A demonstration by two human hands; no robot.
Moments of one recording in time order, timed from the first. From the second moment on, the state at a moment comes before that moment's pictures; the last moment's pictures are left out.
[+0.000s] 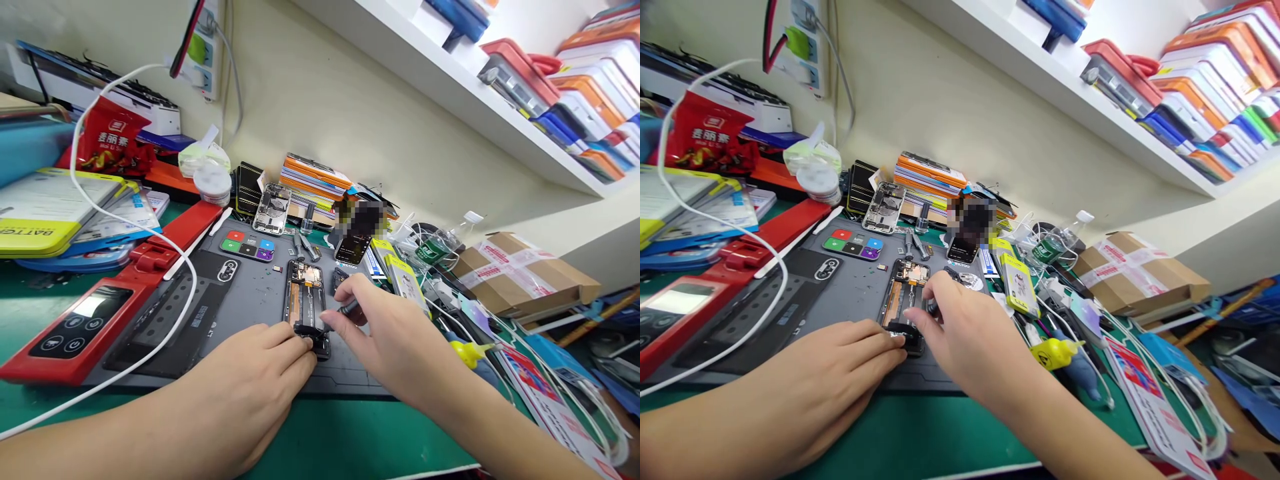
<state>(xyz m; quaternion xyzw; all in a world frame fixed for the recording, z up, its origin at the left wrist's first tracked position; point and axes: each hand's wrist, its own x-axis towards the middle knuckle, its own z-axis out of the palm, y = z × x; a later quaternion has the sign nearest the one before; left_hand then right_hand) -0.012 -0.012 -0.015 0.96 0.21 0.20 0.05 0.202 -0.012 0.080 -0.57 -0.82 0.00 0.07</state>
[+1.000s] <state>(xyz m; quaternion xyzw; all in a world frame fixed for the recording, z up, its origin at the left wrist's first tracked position) -0.014 -0.013 -0.015 0.96 0.20 0.22 0.00 0.209 -0.015 0.075 -0.56 -0.80 0.06 0.21</state>
